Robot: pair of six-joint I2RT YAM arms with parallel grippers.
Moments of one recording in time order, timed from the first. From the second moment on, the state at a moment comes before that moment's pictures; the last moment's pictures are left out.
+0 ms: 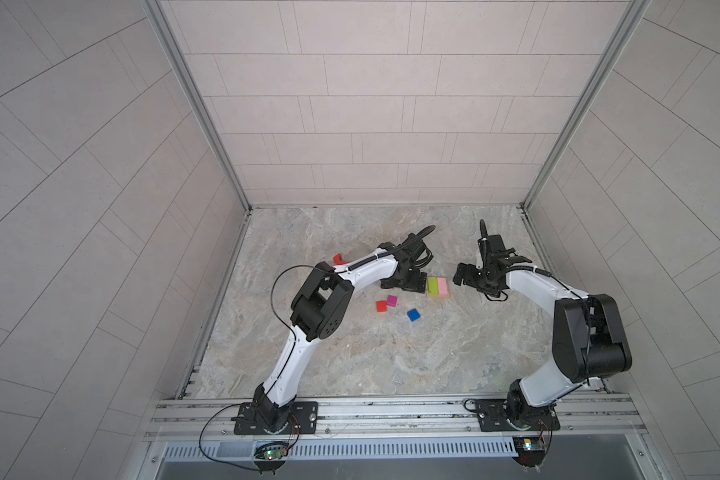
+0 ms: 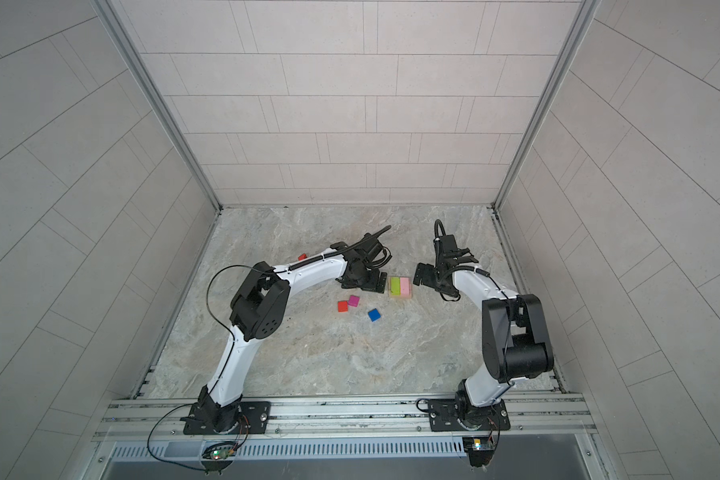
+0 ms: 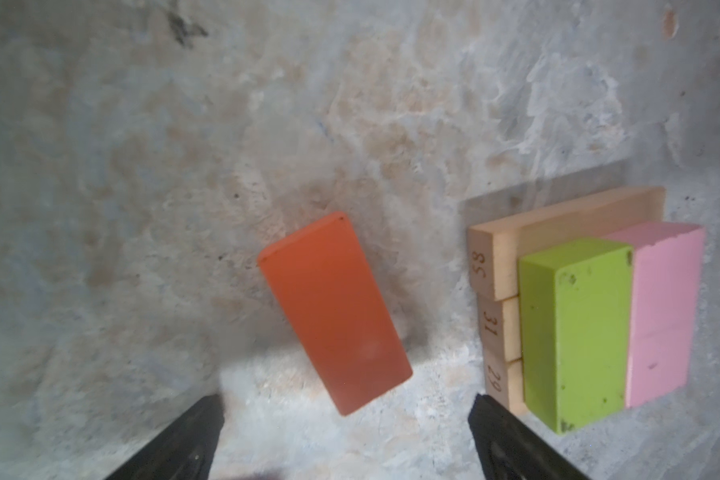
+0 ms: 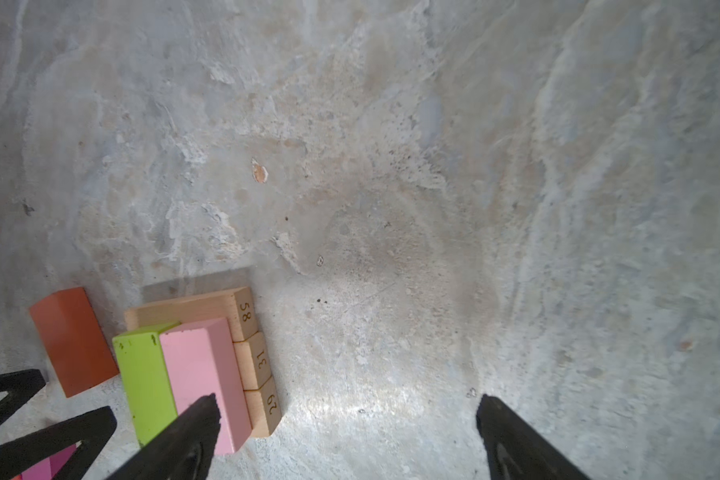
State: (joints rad) left arm -0.74 2.23 1.77 -0.77 0.06 -0.53; right arm 0.07 1.57 0.98 -0.54 -0.06 0.42
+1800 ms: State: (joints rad) left arm -0.28 1.98 1.46 -0.65 -0.01 -0.77; right arm 0.45 1.50 1.22 -0.80 0.00 0.26
